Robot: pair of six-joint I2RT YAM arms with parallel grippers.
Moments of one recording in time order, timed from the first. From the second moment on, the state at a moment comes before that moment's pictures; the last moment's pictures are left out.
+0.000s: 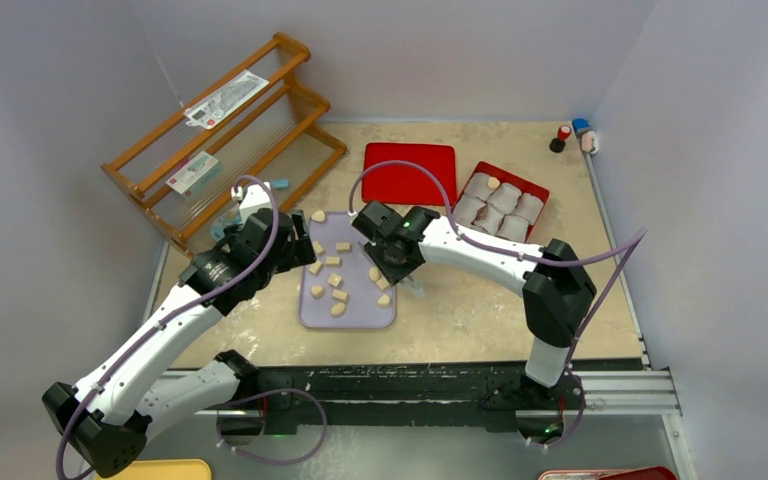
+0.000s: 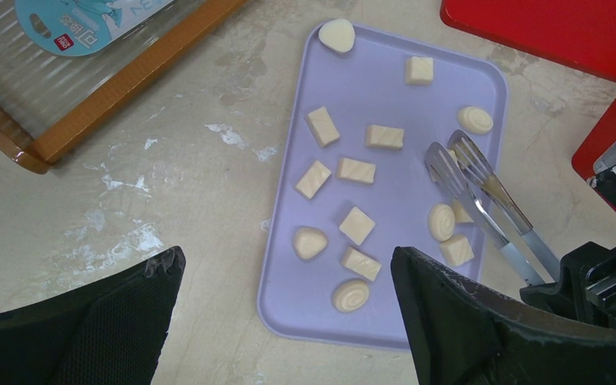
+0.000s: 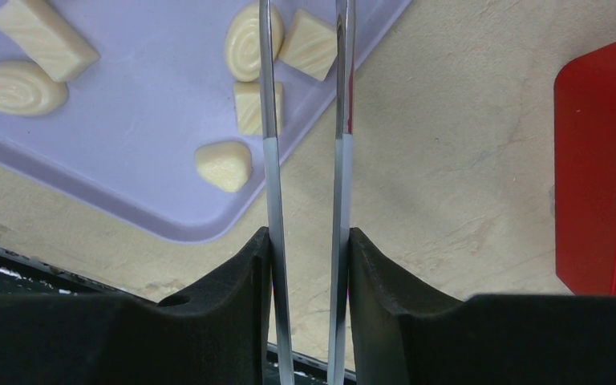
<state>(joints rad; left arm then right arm) -0.62 0.92 0.97 -0.83 -0.50 -0.68 0.94 1.79 1.44 -0.91 0.19 0.25</state>
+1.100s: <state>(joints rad) -0.62 0.94 0.97 -0.82 -0.50 -0.67 0.94 1.79 1.45 -0.90 0.19 0.24</state>
